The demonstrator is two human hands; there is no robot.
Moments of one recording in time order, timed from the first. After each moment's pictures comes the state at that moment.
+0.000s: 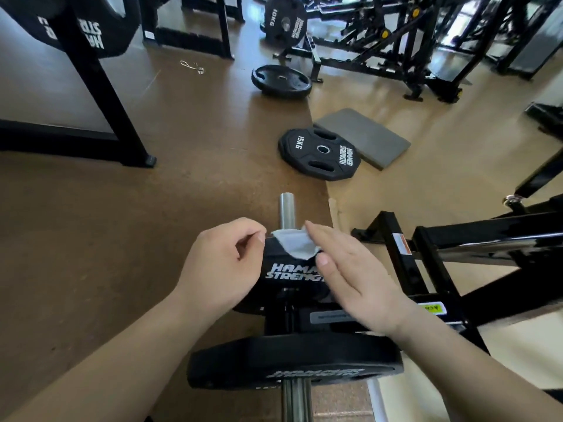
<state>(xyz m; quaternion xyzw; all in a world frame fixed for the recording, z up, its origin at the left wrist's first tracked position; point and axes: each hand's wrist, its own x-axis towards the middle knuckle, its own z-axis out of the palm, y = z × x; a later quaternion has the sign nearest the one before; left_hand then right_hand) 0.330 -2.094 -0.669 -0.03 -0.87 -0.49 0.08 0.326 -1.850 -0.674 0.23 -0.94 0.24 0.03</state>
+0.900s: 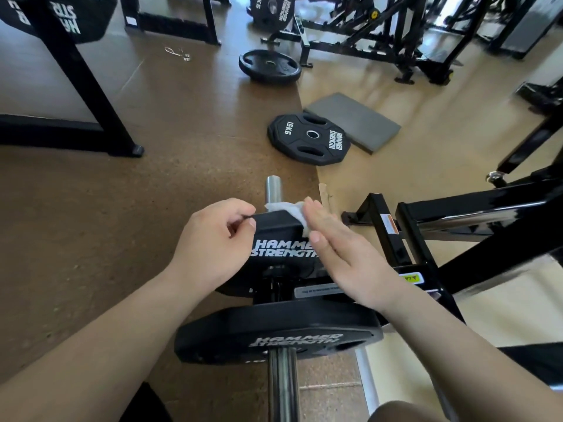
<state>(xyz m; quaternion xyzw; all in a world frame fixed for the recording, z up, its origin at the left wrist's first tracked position) 0.329 -2.077 -0.675 0.00 -0.87 -0.49 0.06 0.346 -1.844 -0.660 0.19 -0.92 0.33 -0.05</state>
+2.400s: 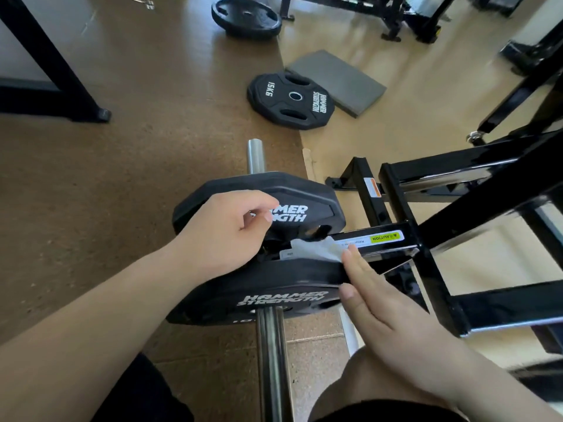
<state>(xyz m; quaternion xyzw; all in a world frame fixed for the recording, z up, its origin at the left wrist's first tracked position) 0.351 -2.058 -0.678 -0.15 -0.86 -0.48 -0.05 0.472 -1.820 -0.639 -0.01 -0.94 0.28 -0.19</state>
